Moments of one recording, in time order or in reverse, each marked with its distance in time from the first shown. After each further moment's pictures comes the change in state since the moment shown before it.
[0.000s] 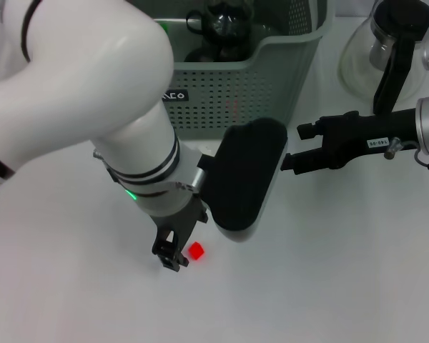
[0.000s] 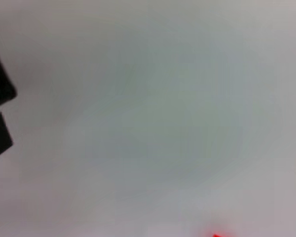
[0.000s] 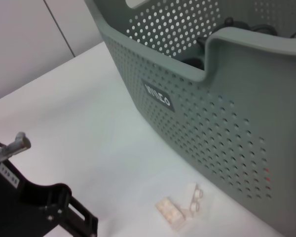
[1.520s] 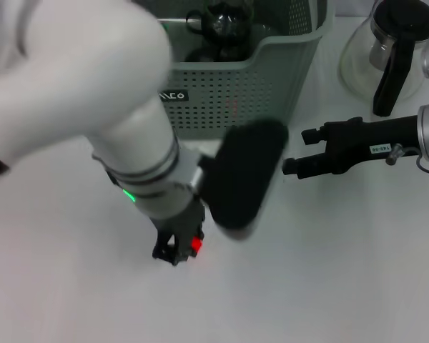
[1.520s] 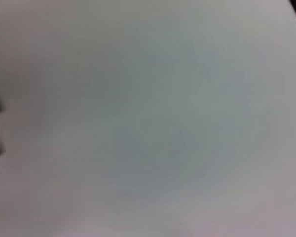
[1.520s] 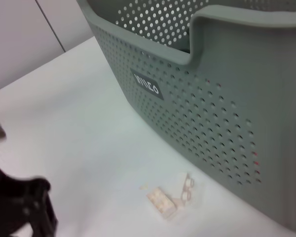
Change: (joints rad) left arm 0.001 -0.002 -0.009 0.012 -0.026 0.028 0.005; right arm -0.011 -0.004 -0.002 0.026 0.000 0.025 -0.012
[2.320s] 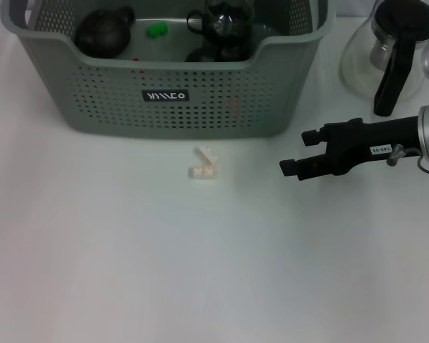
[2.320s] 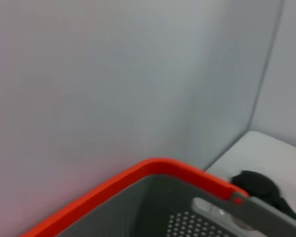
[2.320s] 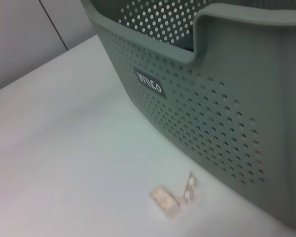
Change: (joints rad) left arm -0.253 0.236 -1.126 -0.179 -0.408 -0.053 -0.308; right arm 0.003 -0.003 0.000 0.003 -0.002 -0.008 0.001
